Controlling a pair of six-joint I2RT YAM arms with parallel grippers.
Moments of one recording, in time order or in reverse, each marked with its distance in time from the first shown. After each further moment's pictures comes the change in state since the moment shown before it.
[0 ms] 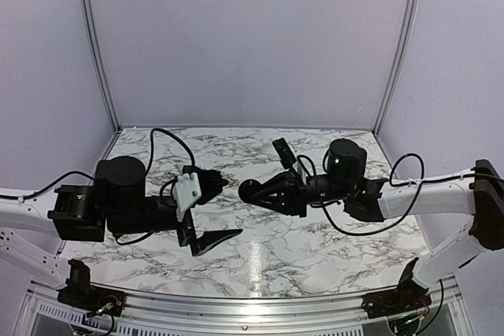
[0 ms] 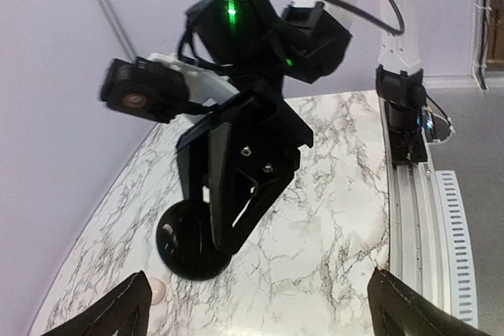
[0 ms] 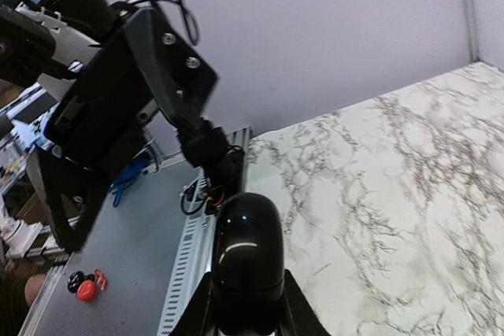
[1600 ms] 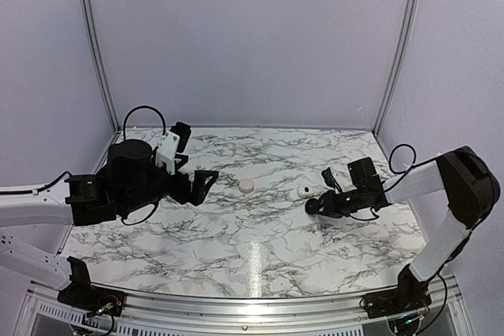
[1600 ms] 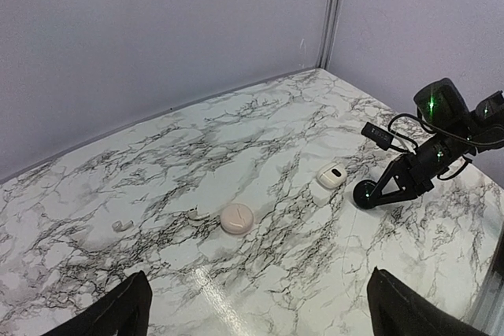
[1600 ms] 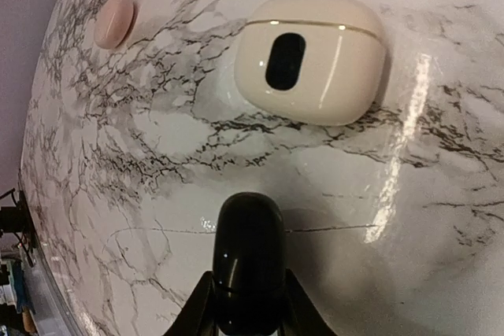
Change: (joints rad) left arm 0.303 0.019 -0.070 0.035 -0.224 -0.482; right arm -0.542 0.211 -0.106 -0.516 0.273 0.019
